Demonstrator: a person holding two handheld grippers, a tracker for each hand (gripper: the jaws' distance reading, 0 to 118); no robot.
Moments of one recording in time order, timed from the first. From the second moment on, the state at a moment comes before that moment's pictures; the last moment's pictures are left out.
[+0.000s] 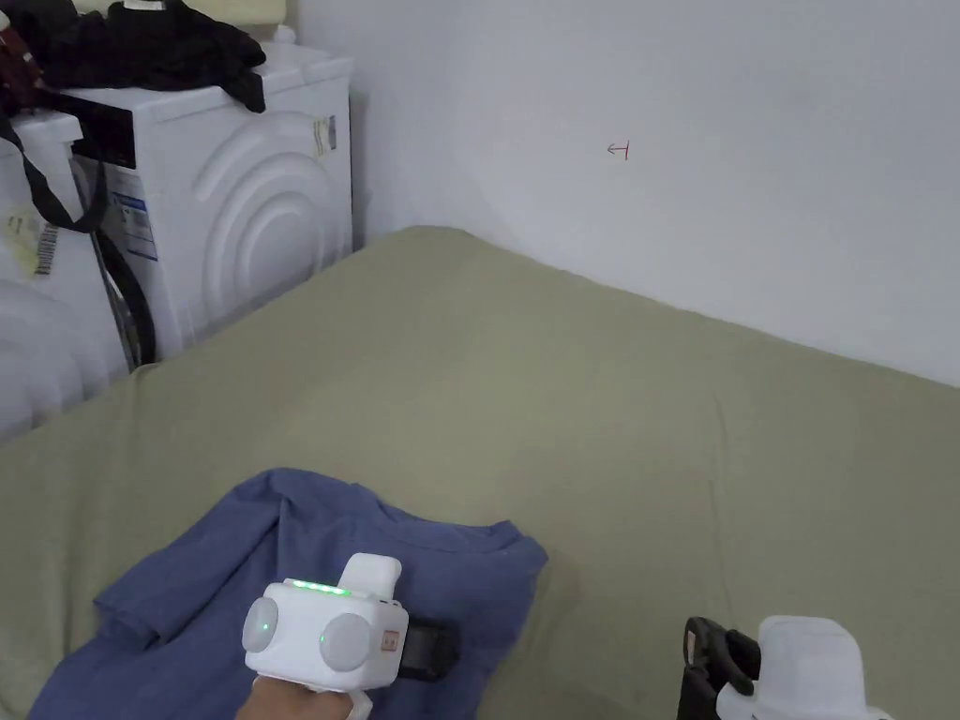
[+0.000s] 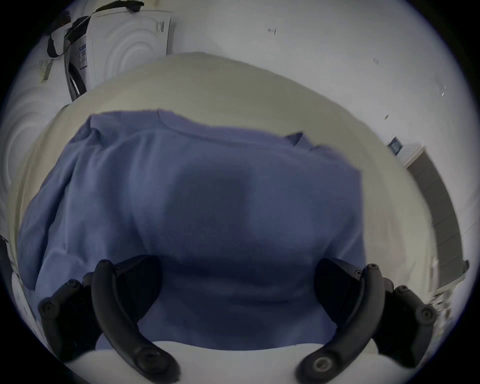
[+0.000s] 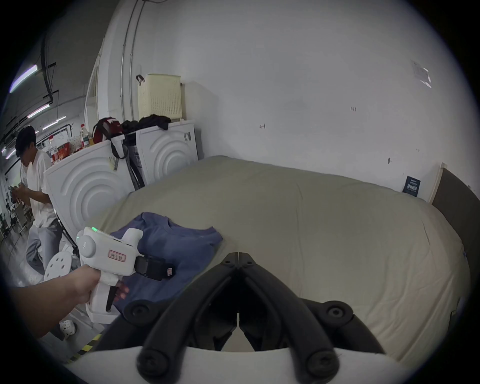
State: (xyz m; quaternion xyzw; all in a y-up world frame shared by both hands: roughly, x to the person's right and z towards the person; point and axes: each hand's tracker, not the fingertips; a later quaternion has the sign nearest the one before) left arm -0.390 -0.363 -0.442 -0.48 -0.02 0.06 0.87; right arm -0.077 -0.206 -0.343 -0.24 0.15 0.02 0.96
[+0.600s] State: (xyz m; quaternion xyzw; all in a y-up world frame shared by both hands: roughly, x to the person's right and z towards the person) left arm -0.350 -0.304 -0.420 -0.40 -0.02 0.04 0.92; right arm -0.021 -0.192 -0.318 -0.24 0.12 -0.01 0.96
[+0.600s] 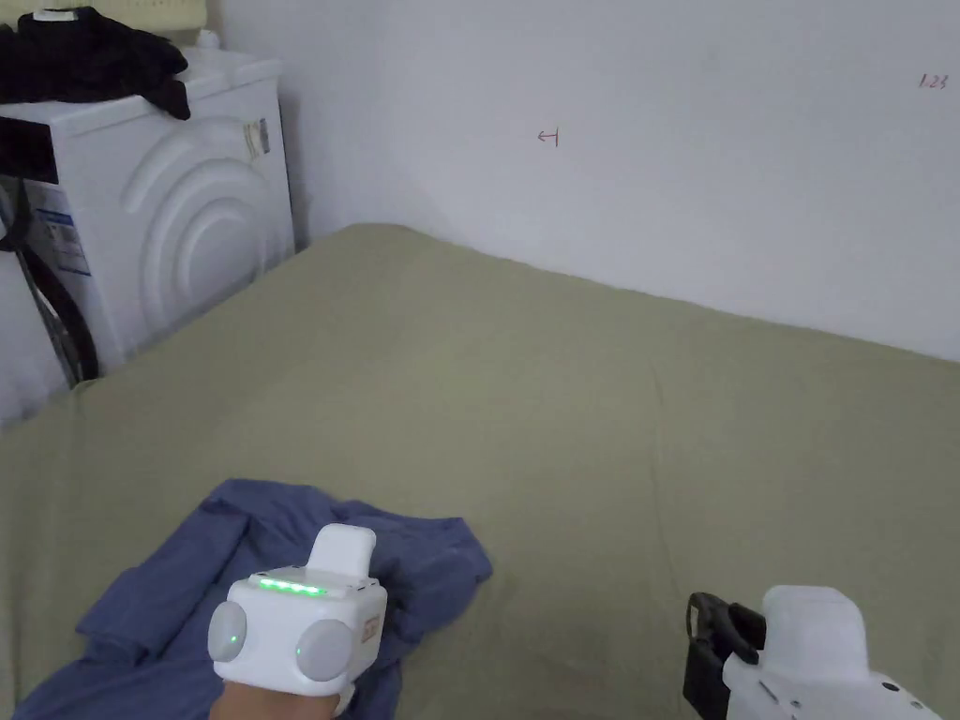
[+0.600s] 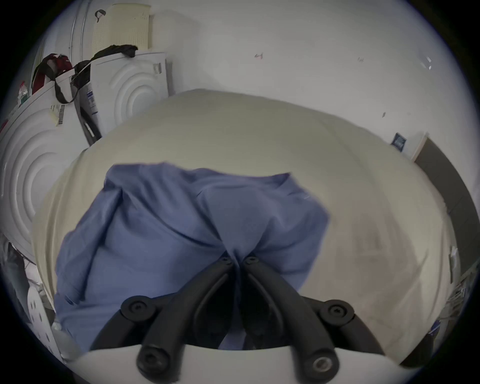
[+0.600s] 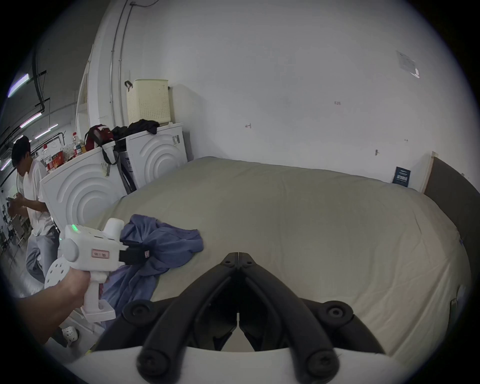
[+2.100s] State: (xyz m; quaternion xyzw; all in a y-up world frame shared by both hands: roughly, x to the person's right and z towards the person) left arm -0.084 -0.147 -0.245 -0.08 -0.26 -0.07 0.96; right arm 0.196 -0.166 -0.160 -0.13 -0.05 -0.03 0.99
